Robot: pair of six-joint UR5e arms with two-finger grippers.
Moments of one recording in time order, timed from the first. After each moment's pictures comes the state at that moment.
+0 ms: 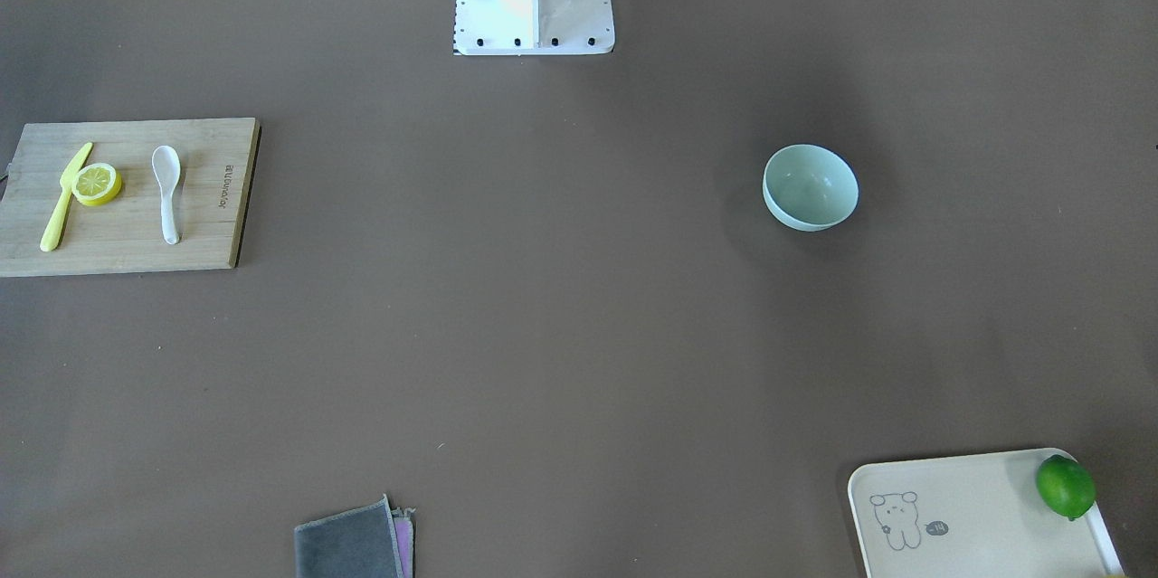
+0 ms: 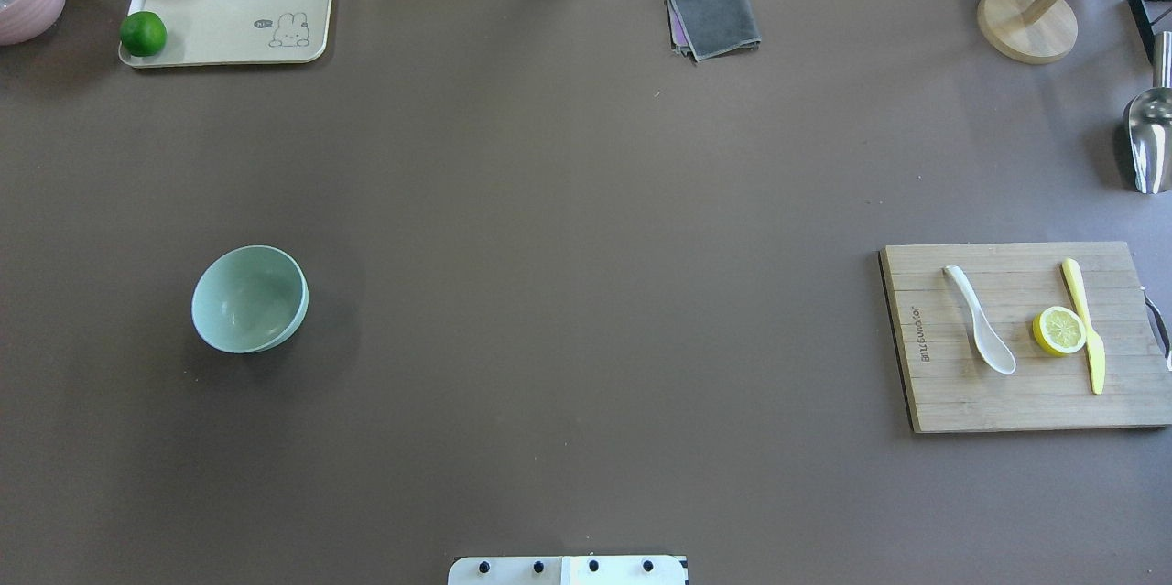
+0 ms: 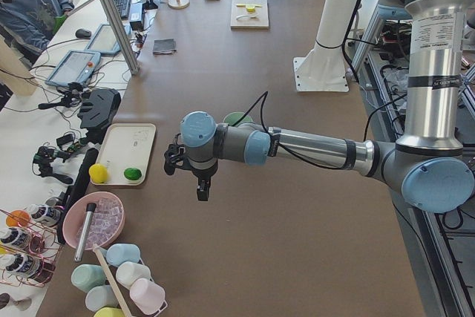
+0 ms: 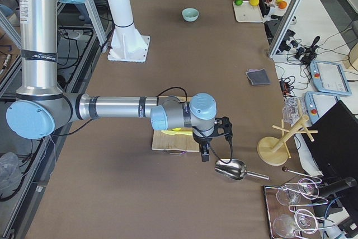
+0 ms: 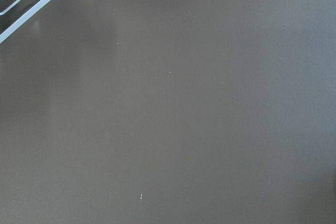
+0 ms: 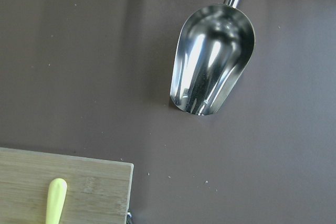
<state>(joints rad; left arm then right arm) -1.52 -1.54 -1.75 -1.58 -2.42 -0.12 1.54 -1.63 1.67 -1.43 2.32 0.01</state>
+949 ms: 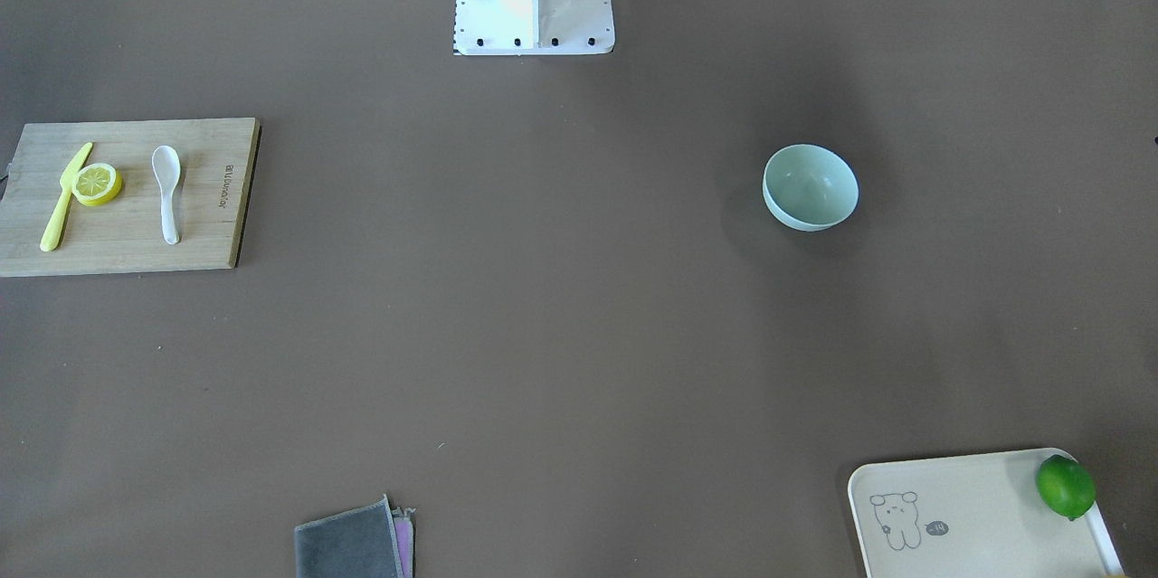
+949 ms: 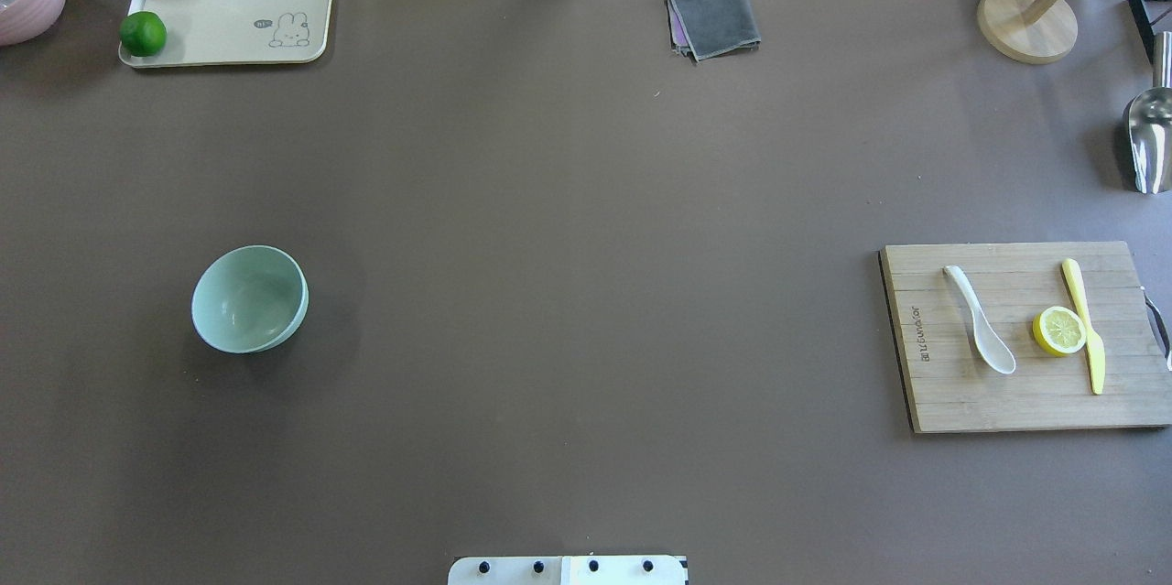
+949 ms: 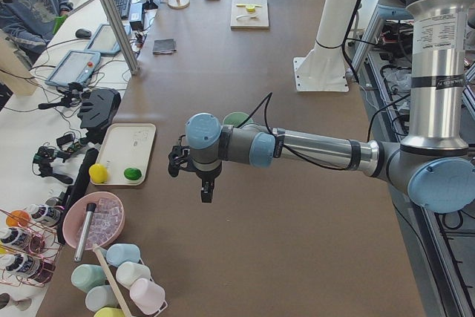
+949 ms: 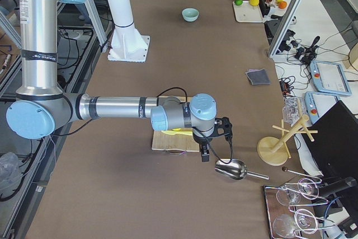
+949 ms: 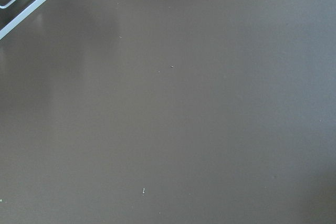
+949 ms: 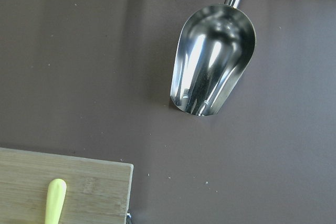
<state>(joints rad) -1.52 -1.51 -1.77 -1.59 -2.42 -0.12 1.54 -1.64 1.66 -1.43 2.33 0.02</state>
